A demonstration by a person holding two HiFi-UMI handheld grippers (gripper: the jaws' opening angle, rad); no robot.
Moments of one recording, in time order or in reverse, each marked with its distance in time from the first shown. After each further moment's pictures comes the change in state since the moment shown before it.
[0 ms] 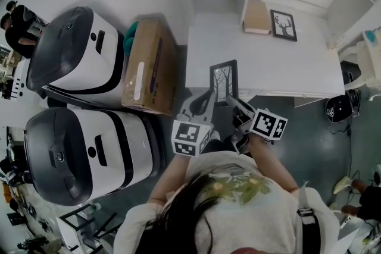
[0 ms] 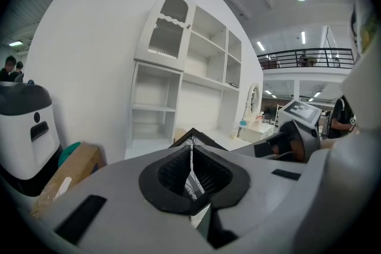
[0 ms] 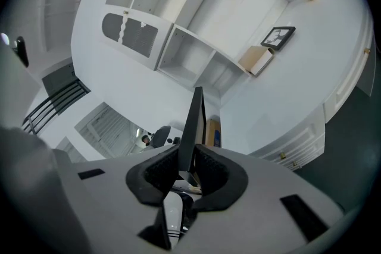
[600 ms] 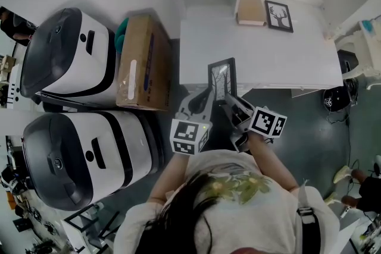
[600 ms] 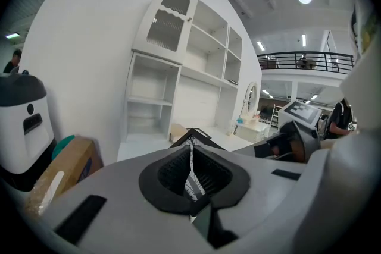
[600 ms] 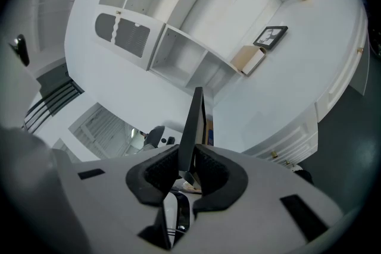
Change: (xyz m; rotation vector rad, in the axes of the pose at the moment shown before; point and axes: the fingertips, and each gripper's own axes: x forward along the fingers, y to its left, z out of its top) left arm 0.019 -0.004 -0.013 -0.027 0.039 -0.035; right arm -0.002 -0.022 0.002 0.021 0.007 -0.051
